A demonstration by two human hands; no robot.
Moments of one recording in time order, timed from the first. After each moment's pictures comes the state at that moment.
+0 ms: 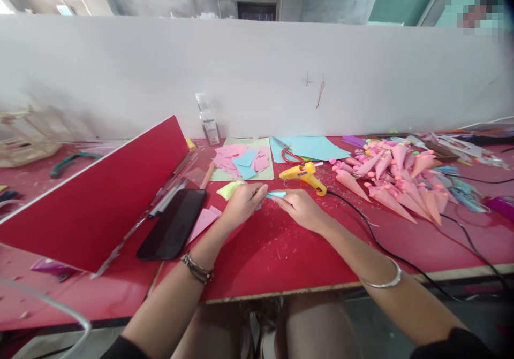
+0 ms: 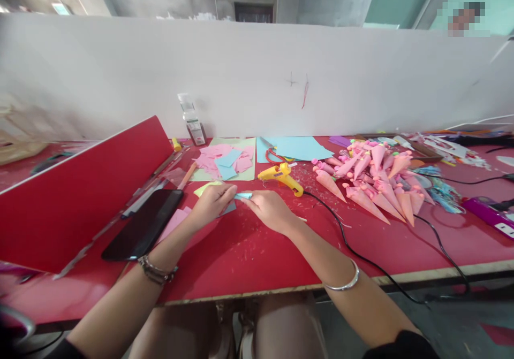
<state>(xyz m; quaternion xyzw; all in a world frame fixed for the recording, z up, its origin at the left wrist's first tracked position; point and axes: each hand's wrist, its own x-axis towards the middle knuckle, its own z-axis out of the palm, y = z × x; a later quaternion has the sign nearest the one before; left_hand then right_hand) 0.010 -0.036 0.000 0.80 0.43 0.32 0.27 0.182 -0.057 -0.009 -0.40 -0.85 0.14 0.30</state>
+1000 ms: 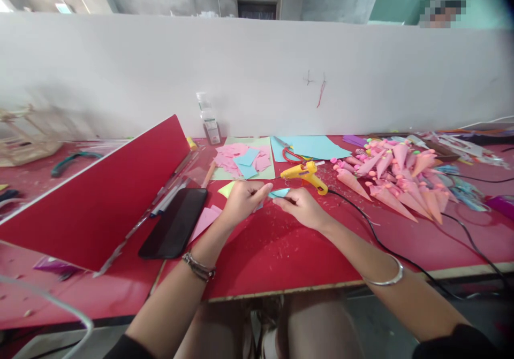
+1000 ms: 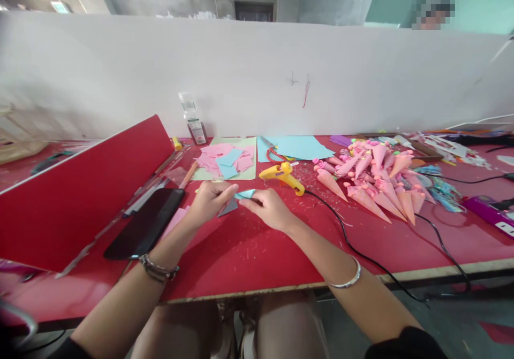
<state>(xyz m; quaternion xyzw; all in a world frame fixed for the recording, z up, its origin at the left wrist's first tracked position) 0.007 -0.043 0.012 0.81 0.38 0.38 0.25 0.178 -0.061 -0.009 -0.41 -0.79 0.29 0.36</state>
